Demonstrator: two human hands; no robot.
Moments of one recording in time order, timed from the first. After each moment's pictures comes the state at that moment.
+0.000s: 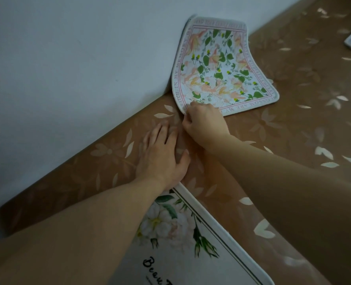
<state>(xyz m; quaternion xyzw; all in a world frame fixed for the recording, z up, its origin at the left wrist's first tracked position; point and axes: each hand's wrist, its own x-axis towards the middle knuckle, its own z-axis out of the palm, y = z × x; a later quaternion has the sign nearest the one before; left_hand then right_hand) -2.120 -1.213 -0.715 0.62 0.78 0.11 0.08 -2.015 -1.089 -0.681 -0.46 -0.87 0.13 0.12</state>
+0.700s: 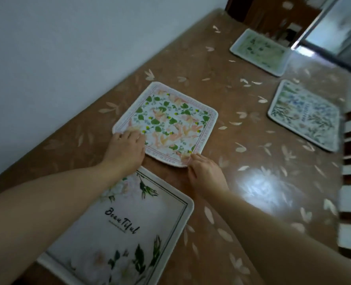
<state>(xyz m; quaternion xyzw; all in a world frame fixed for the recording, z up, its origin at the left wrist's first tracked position) -2.071 -1.255 -0.666 0.79 0.62 0.05 0.02 -1.810 -1.292 -0.634 -0.58 -0.80 0.17 0.03</state>
